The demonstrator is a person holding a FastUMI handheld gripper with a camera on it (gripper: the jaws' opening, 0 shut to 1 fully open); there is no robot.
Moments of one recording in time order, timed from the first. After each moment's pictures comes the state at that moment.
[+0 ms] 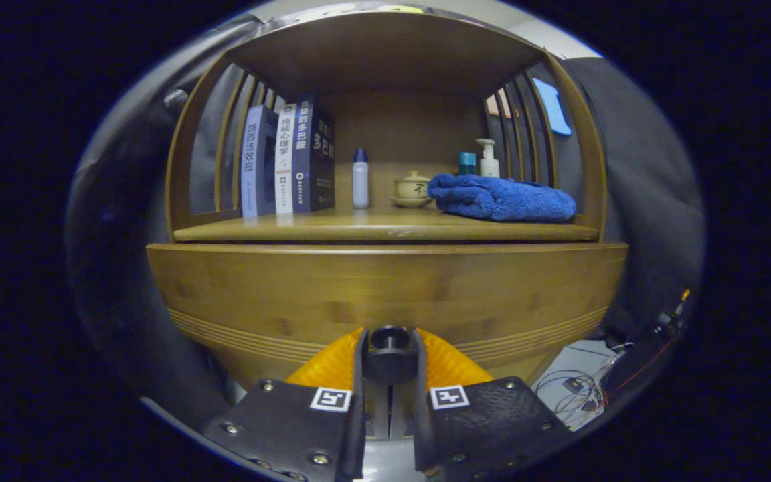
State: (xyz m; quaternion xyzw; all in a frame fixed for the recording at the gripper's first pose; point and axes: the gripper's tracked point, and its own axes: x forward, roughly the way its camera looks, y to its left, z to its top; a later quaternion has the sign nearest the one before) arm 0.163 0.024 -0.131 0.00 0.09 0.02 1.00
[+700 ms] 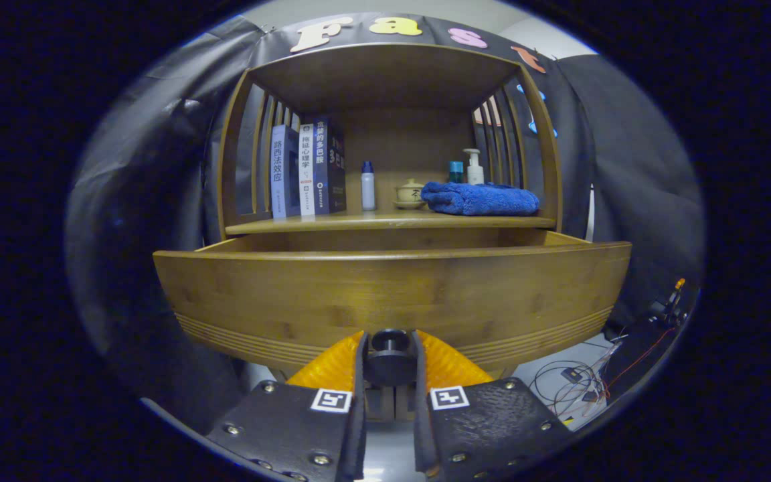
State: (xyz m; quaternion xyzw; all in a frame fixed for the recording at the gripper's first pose) arm 0.075 0.017 -0.131 -0.01 0.08 0.03 1.00
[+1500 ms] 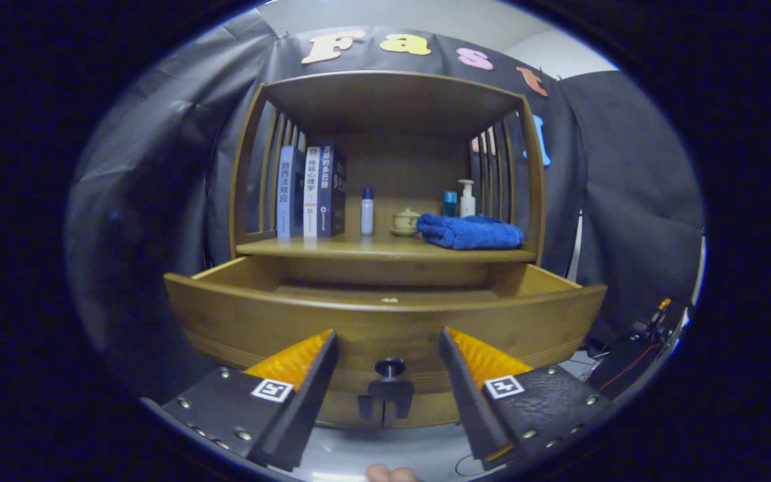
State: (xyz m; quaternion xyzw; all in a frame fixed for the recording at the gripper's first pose) arm 0.054 0.020 -0.076 -0.02 0.05 0.01 1.00
